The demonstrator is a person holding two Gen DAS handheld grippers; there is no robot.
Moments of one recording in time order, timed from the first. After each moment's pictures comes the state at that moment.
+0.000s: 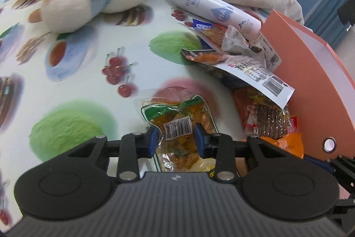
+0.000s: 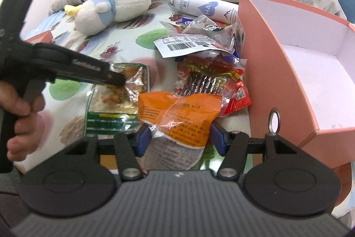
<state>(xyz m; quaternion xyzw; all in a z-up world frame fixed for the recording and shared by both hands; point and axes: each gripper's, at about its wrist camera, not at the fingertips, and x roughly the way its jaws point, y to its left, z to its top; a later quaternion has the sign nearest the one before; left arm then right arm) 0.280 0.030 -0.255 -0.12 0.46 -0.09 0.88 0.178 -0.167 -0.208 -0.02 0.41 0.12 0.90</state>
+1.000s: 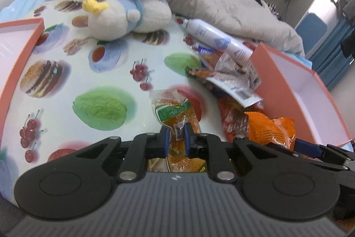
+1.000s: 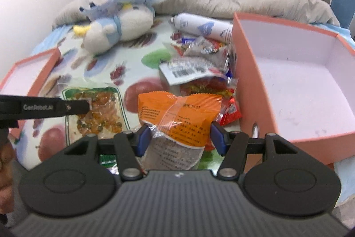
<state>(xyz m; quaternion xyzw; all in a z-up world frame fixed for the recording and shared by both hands) 0.183 0.042 -0.186 -0.16 0.40 -0.03 0.90 0.155 -0.174 -0.148 -0.01 0.38 0.11 0.92</state>
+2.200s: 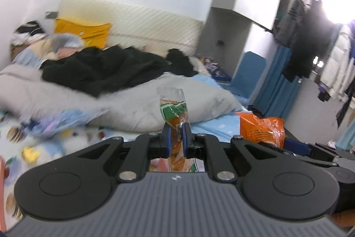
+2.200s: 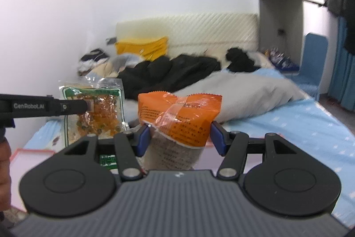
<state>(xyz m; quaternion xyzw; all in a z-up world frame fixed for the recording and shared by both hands) 0.215 -0.086 0.077 -0.09 0.22 -0.16 0.96 0.158 -0.287 0.048 0.03 0.18 0.06 0.98</state>
